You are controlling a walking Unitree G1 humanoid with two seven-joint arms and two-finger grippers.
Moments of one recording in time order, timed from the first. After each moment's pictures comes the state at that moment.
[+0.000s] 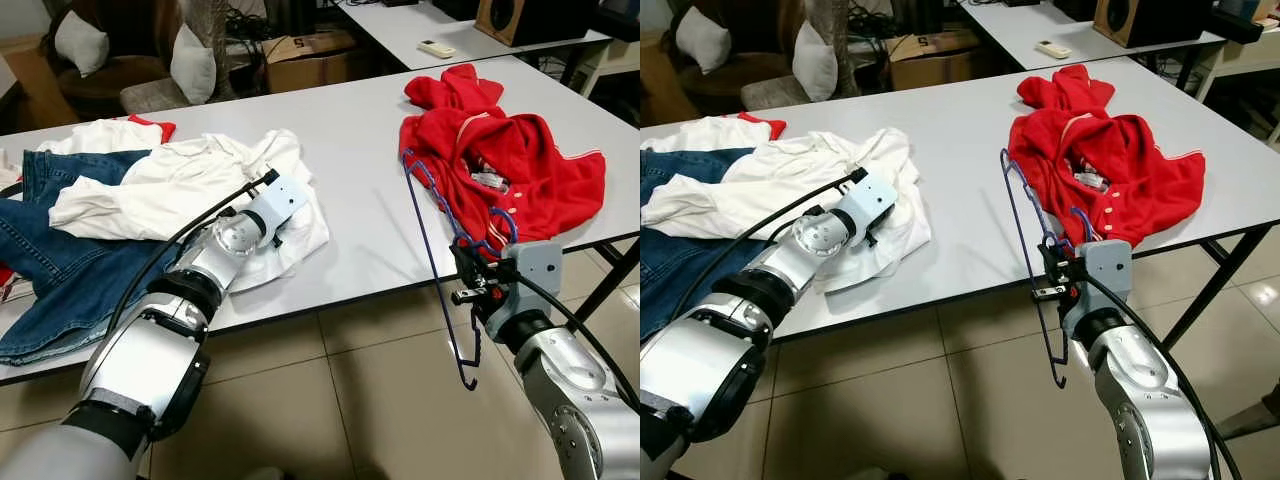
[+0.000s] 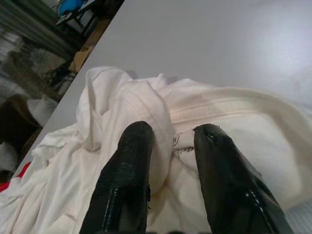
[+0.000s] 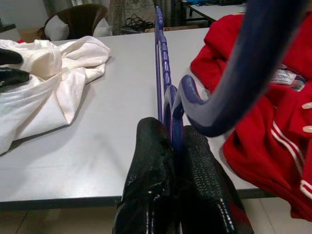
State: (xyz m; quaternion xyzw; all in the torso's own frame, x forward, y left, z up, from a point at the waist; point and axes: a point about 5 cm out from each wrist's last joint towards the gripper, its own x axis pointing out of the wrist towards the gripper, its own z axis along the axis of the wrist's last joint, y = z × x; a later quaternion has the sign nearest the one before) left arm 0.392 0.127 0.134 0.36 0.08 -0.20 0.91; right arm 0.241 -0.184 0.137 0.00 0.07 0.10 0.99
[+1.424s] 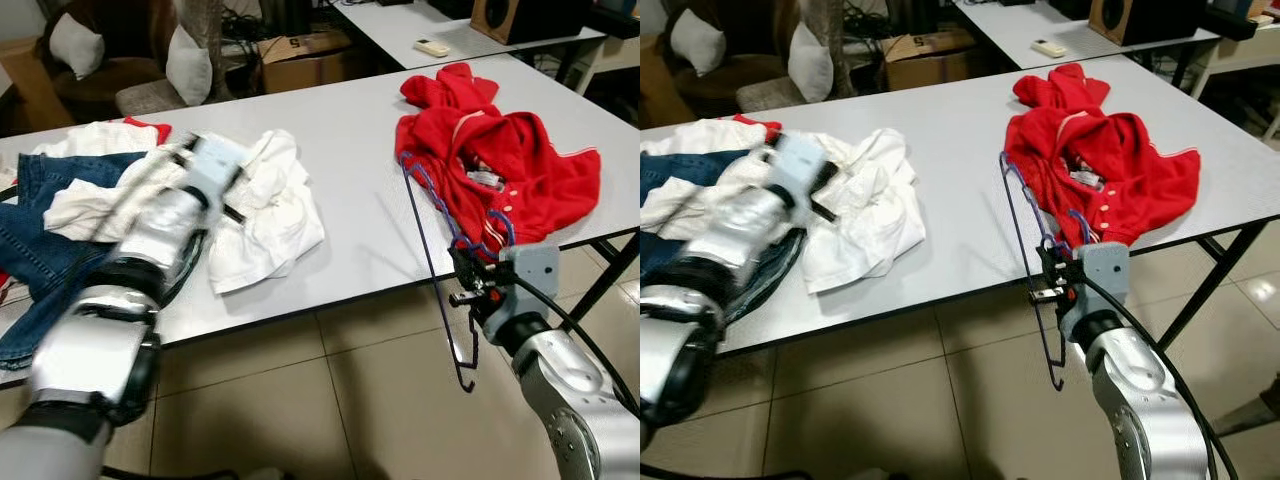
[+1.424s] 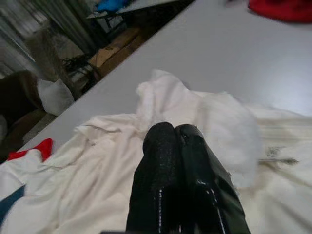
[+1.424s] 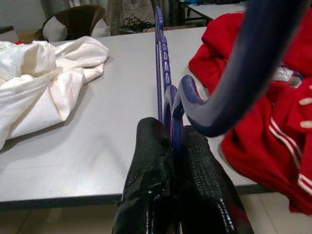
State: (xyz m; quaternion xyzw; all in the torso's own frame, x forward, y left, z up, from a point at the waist) left arm 0.397 0.201 0.175 0.23 0.05 -0.16 0.96; right arm 0.241 -0.180 0.138 0.01 0.07 0.11 0.99
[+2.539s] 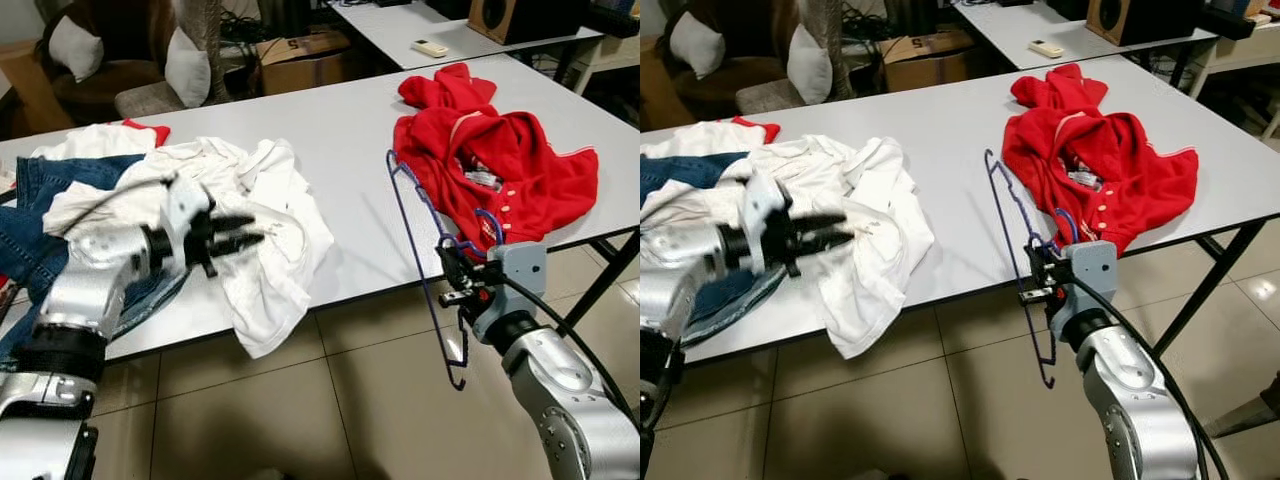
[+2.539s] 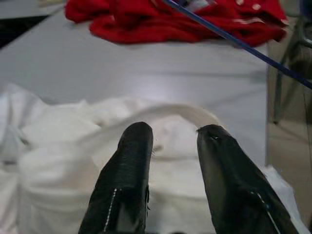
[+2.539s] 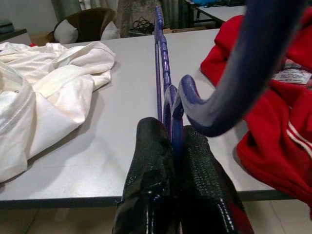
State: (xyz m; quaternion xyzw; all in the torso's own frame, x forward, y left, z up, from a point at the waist) left arm 0.331 0.212 0.169 0.14 0.08 -0.44 0.88; right arm 0.241 -0.171 0.136 0.01 0.06 0.12 0.99
